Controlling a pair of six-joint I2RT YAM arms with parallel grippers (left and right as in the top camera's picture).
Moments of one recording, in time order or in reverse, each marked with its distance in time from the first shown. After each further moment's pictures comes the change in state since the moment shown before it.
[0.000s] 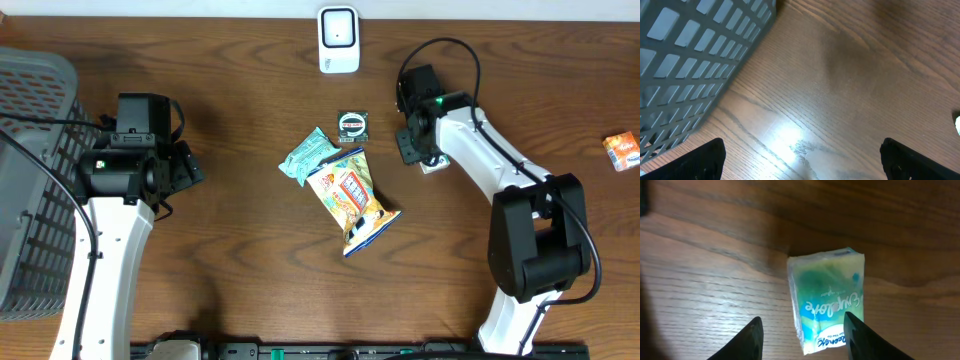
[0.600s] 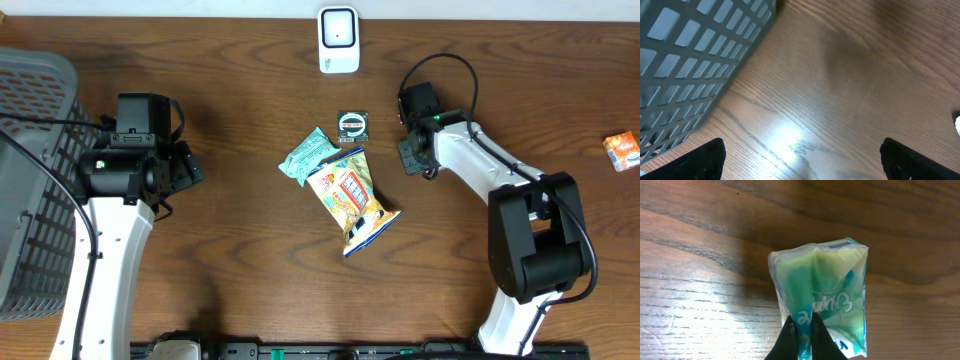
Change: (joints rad) left arm 0.000 0.000 0.000 0.000 0.000 0.000; right arm -0.001 -0.003 -0.120 0.117 0.039 0.014
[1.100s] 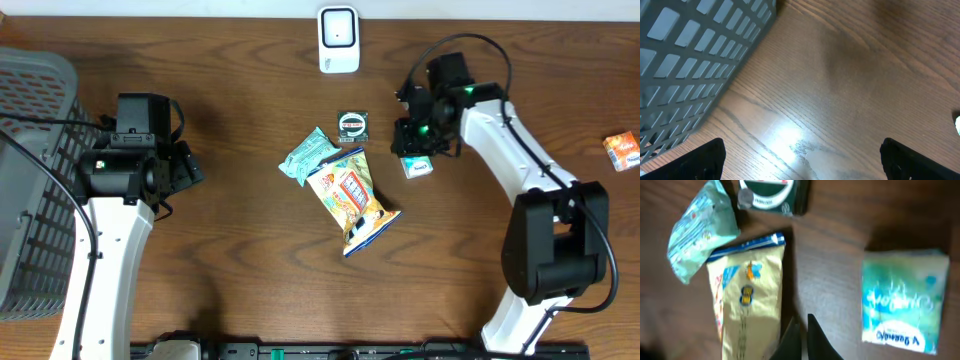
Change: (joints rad) left arm 0.000 0.000 0.000 0.000 0.000 0.000; right arm -0.111 -0.032 0.162 -0.199 -0.683 0.024
